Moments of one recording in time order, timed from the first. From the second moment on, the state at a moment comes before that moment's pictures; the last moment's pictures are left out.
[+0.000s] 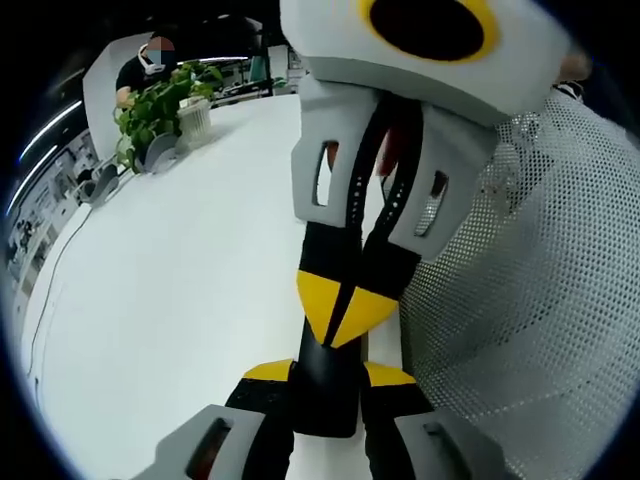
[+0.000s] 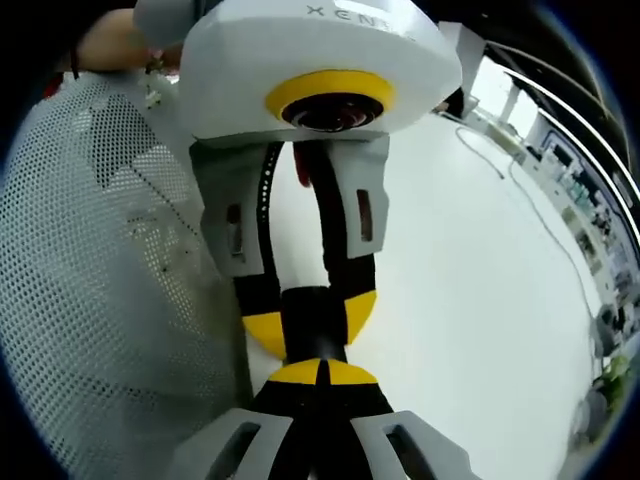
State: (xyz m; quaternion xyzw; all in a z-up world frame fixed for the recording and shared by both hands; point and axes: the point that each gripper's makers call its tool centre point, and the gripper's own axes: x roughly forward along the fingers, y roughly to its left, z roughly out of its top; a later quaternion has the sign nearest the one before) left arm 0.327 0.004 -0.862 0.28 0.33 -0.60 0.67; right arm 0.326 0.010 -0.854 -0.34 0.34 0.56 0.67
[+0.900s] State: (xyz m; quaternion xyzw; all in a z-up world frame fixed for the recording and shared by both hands) left arm 0.328 0.004 -0.862 0.25 0.32 -0.58 0.71; right arm 0.323 0.010 -0.851 -0.28 0.35 0.58 0.68
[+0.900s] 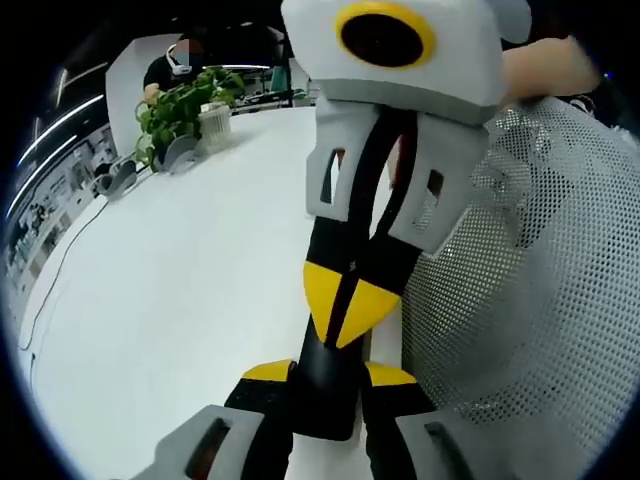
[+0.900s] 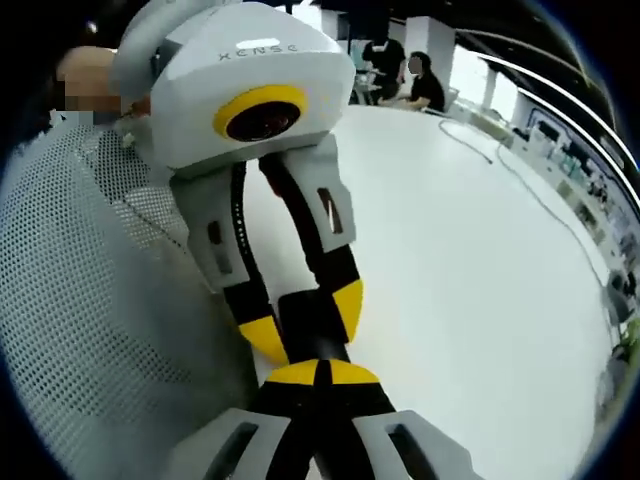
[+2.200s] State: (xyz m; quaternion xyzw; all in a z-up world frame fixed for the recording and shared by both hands) left arm 0.326 0.004 -0.860 0.25 0.32 -0.58 0.71; right arm 0.331 -0.028 -0.865 -0.33 0.36 0.60 0.64
